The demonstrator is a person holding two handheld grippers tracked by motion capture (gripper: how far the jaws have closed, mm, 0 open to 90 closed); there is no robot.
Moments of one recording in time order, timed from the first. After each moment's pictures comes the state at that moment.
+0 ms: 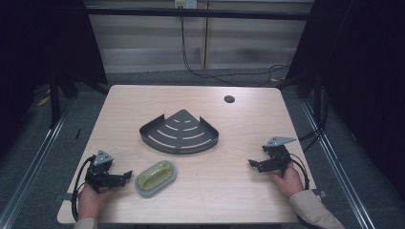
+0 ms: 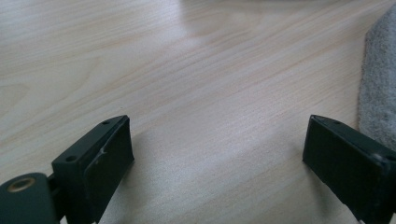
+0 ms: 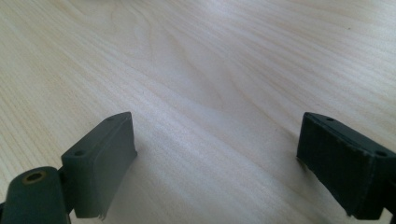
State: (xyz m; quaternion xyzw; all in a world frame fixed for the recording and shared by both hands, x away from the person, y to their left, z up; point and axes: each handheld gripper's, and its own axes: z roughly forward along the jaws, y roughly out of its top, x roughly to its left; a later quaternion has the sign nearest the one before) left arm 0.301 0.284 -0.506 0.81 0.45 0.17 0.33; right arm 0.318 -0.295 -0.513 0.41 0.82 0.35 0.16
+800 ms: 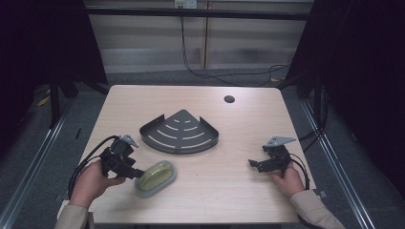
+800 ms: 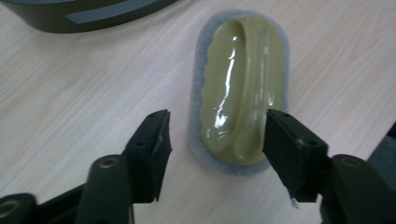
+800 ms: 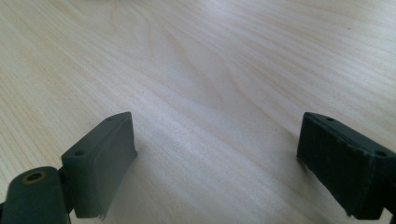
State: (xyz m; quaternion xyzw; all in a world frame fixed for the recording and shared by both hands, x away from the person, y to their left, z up) left arm 0.314 0.208 -0.405 0.93 0.32 0.00 0.20; right arm 0.318 -0.295 -0.513 0.41 0.82 0.35 0.16
